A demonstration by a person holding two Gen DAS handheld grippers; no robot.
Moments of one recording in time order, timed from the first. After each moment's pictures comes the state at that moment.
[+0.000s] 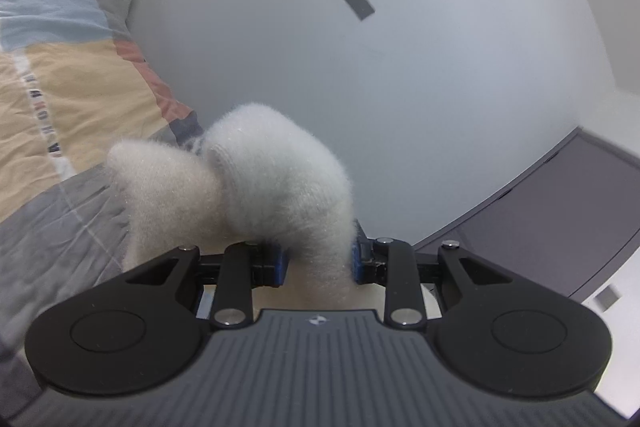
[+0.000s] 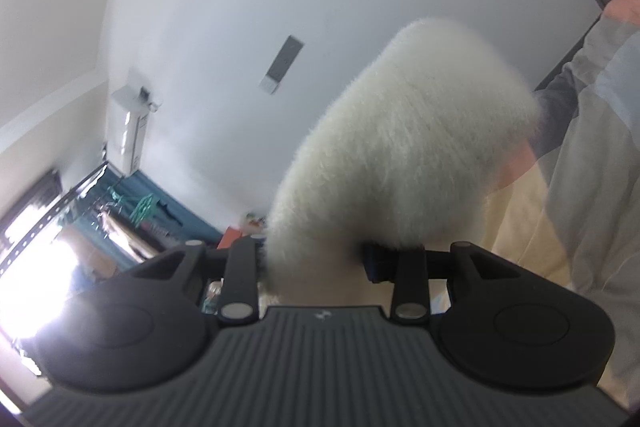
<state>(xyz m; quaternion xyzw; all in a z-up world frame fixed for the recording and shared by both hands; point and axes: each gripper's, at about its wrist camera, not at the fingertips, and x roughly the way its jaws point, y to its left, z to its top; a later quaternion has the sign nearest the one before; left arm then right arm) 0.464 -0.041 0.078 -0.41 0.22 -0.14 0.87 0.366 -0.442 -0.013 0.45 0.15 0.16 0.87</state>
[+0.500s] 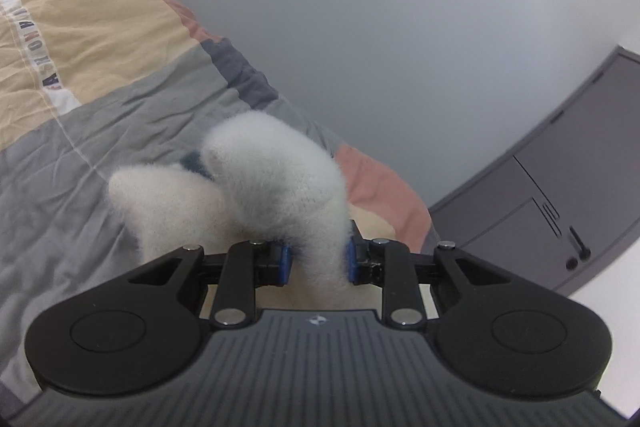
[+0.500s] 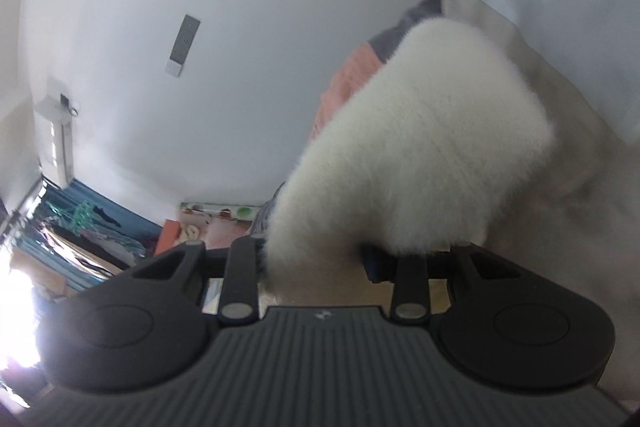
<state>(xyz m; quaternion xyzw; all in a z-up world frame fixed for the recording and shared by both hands) 0.514 -0.077 -0.054 -0.34 0.30 -0.14 0.88 0.372 -0.471 -0.160 0.49 0.23 0.10 0.83</state>
